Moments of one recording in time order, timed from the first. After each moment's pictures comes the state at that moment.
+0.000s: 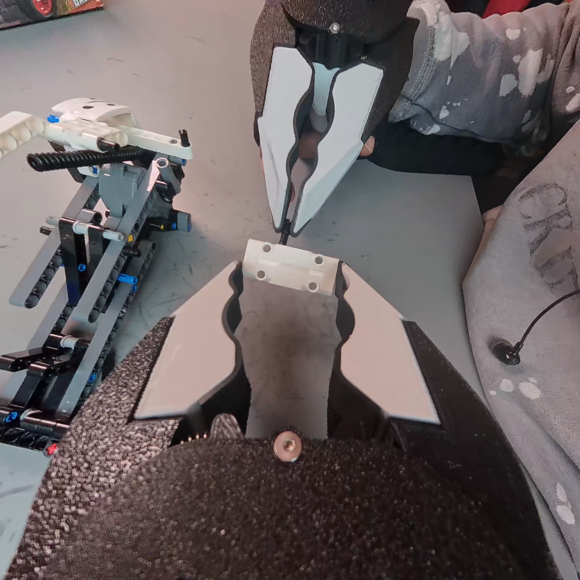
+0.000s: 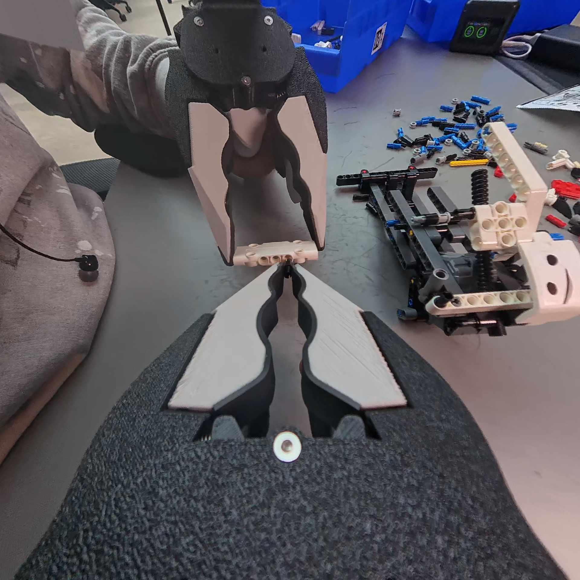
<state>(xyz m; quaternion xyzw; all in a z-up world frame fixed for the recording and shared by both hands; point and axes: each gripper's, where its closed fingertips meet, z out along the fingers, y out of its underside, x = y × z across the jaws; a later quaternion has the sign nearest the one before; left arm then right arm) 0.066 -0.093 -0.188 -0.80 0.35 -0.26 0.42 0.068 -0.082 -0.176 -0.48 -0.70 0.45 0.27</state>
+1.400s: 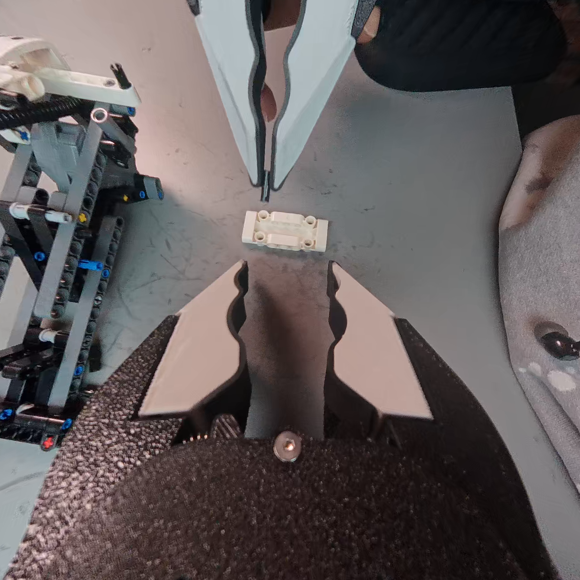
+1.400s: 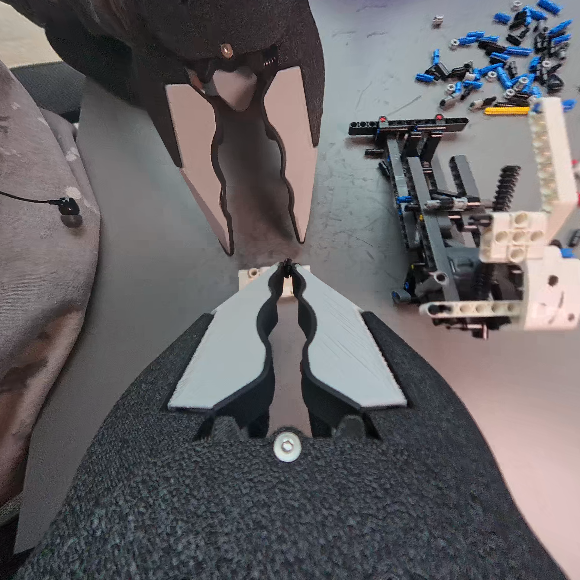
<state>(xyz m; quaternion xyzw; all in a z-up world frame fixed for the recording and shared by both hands) 0.064 -0.106 -0.216 -0.81 0.41 -0.20 0.36 0.073 -0.079 -0.184 -0.49 -0.77 0.34 0.20</state>
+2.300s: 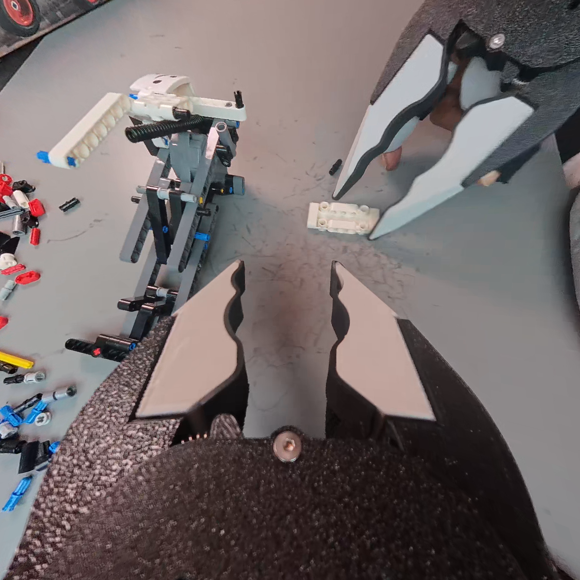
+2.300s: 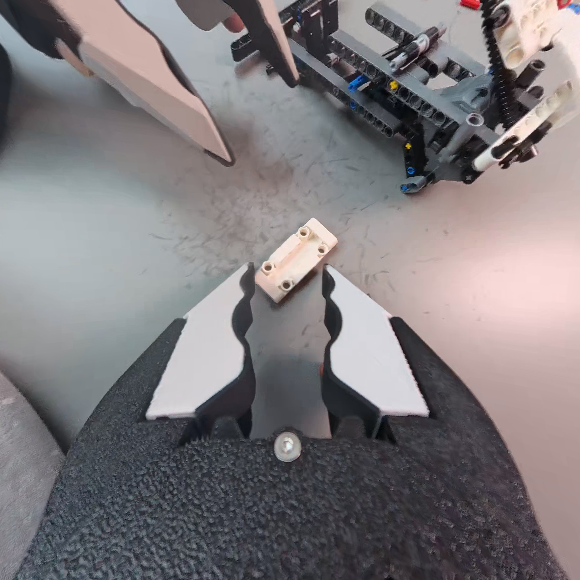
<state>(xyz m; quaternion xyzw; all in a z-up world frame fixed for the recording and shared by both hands) 0.015 -0.088 -0.192 -0.81 0.39 -0.17 0.41 0.083 -0.089 -0.222 -0.73 -0.57 0.20 0.30</state>
